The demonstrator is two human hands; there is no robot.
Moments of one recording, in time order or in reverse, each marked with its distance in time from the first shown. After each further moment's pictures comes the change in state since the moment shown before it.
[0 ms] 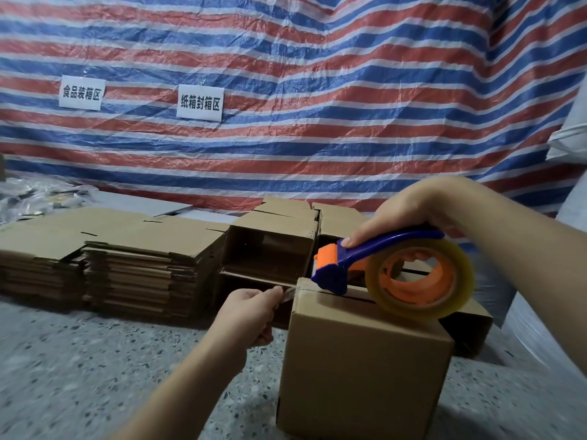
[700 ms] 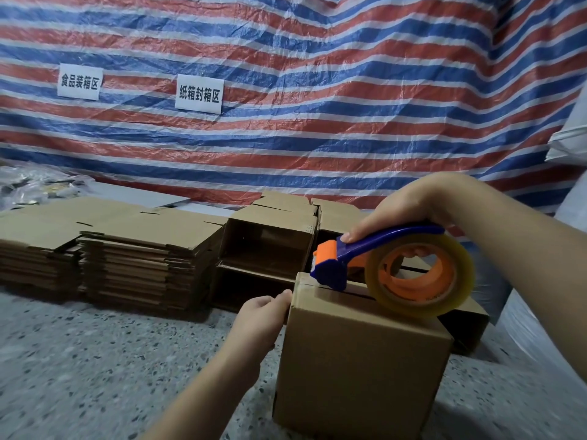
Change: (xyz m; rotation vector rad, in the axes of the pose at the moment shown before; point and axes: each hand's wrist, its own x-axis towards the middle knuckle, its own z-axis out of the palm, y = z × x) left_hand 0.002 -0.022 0.024 -0.033 -0.013 -0.040; right_hand -0.002 -0.004 0.004 0.012 -0.007 0.013
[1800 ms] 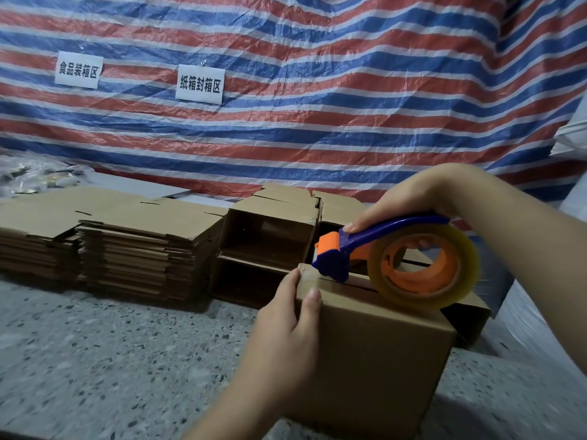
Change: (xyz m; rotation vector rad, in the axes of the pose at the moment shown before) left_hand -0.058 0.006 0.014 0.333 0.012 0.448; right_hand 0.000 0.001 0.000 0.024 -0.019 -0.005
